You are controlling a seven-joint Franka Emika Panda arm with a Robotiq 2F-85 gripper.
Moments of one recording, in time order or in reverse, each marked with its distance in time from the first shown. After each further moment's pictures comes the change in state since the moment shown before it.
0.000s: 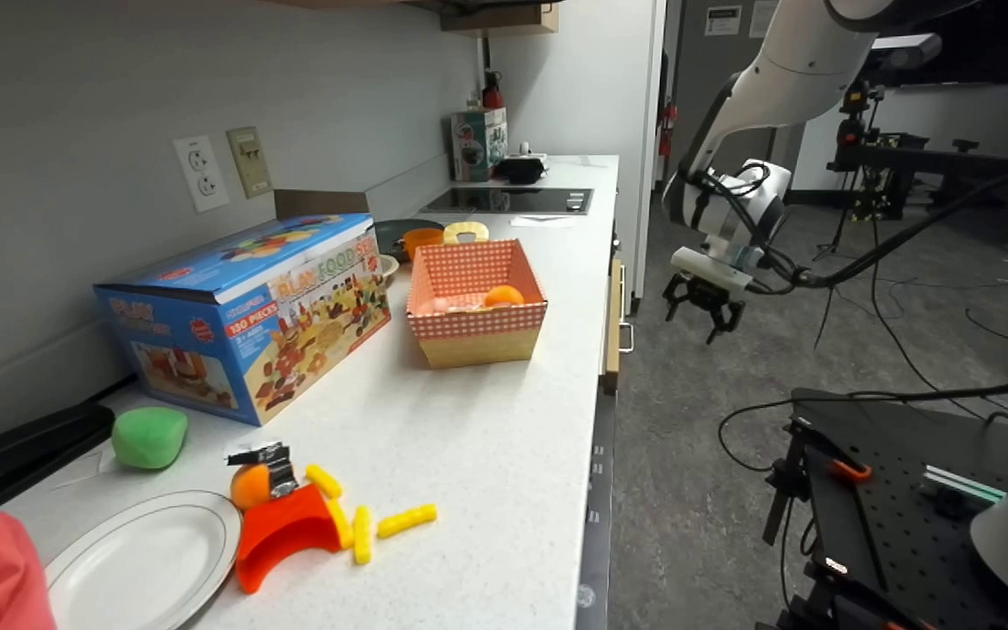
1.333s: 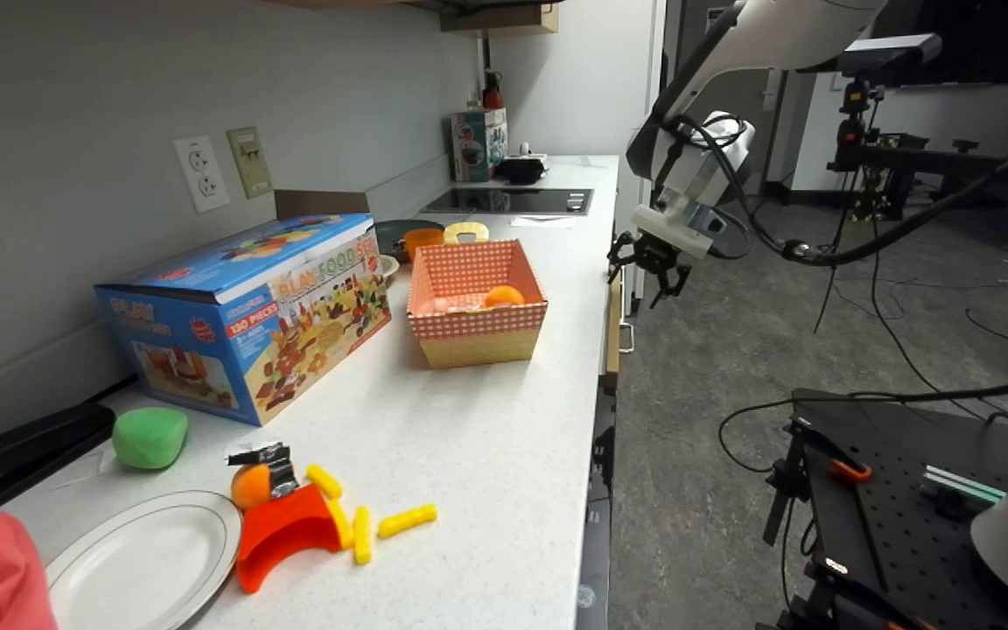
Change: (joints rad) arm 0.041 -0.186 0.118 -0.007 -0.069 -0.006 -0.052
